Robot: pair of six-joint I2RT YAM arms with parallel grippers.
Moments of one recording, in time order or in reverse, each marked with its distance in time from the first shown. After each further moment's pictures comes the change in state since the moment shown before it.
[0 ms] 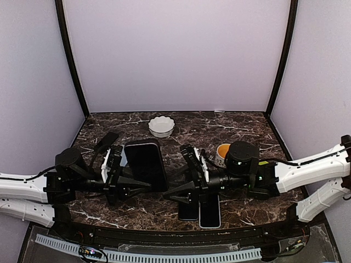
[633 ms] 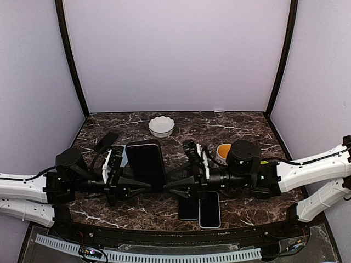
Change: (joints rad) left arm 0.000 0.000 0.001 -0.031 -0.020 -0.006; right arm 0.000 0.000 0.000 0.004 0.086 -0.003
